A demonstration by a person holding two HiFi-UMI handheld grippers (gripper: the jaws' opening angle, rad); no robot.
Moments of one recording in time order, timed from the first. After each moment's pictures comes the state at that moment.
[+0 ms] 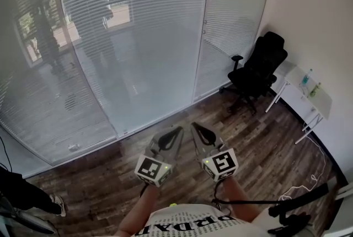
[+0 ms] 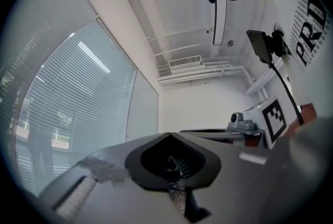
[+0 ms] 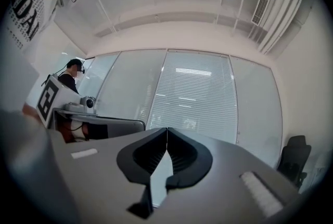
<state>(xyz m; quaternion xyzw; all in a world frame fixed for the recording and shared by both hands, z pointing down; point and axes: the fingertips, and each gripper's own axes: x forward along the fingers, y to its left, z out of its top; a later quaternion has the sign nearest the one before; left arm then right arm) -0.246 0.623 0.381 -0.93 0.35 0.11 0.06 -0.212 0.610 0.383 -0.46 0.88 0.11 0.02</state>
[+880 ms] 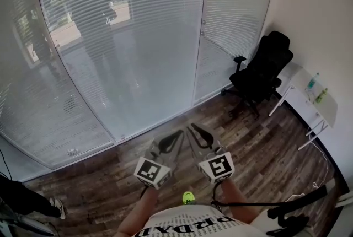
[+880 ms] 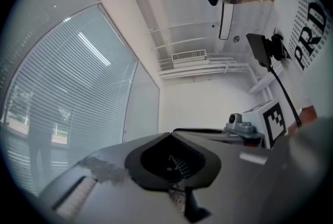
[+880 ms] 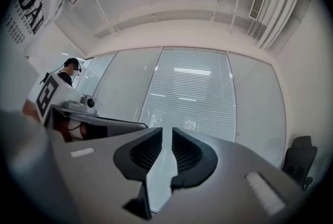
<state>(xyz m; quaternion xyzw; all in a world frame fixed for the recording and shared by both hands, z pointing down) -0.186 0.529 0.413 -0.93 0.35 0.09 0.05 -0.165 0.517 0.402 -0.44 0.89 0.13 0.02</state>
